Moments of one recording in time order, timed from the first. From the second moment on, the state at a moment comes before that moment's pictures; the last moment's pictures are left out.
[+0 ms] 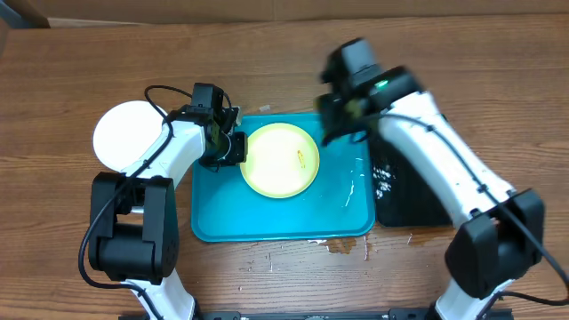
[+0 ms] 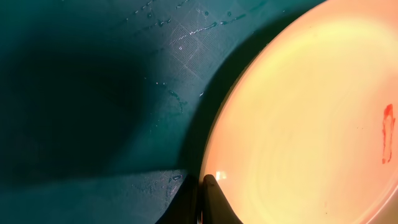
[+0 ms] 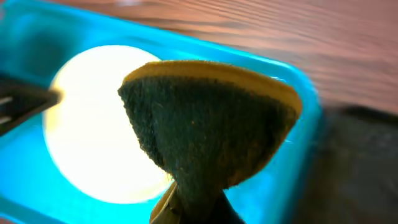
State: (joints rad) left arm -0.13 1.90 1.20 -0.66 0.25 -0.13; right arm 0.49 1.87 1.67 -0.99 -0.08 0.18
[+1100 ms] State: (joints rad) left arm -0.13 1.90 1.20 -0.65 0.25 -0.13; right arm 0.68 1.92 1.34 -0.58 0.21 0.09
